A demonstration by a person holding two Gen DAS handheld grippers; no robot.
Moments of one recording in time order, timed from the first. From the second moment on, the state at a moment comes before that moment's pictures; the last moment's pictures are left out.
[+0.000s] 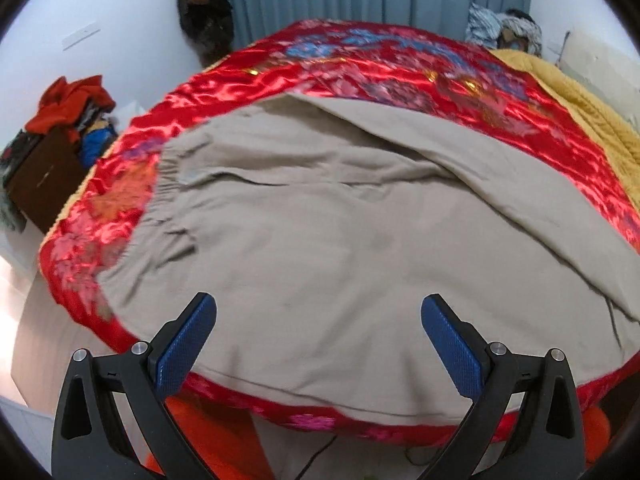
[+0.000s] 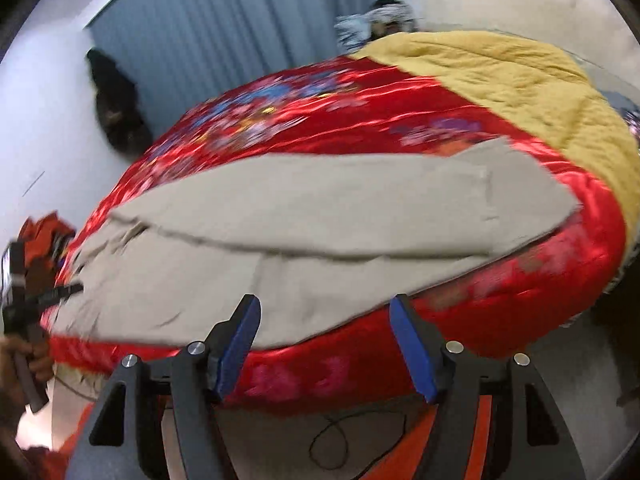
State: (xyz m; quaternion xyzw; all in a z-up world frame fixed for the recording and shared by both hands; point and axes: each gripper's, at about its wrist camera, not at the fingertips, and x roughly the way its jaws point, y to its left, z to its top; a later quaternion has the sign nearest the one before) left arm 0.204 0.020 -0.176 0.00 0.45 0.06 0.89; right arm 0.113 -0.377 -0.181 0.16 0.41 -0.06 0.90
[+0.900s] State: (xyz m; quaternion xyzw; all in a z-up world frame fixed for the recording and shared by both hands) left arm 0.188 0.027 -0.182 0.00 0.45 0.07 0.89; right arm 0.111 -0.344 -0.189 0.16 0.43 -0.03 0.89
